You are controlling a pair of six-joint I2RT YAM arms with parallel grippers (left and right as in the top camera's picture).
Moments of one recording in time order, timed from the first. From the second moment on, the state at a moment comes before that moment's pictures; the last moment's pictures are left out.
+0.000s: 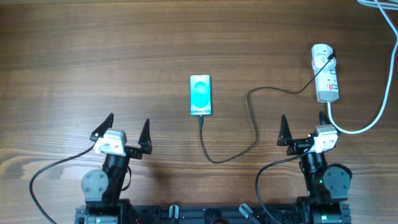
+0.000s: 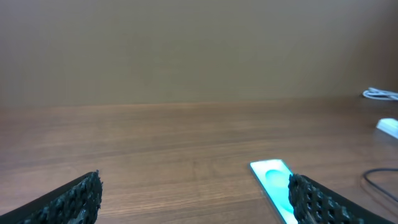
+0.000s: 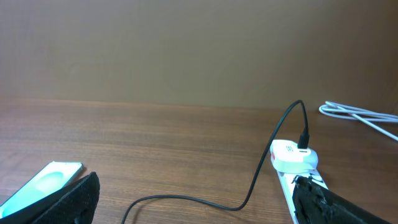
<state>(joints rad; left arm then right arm) 0.01 0.03 0.01 0.00 0.19 -0.05 0.02 0.01 0.01 0.00 -0.08 -0.01</state>
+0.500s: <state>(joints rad) 0.01 0.01 0.01 -0.08 0.02 -0.05 0.02 0.01 0.01 0.00 -0.08 -0.01</state>
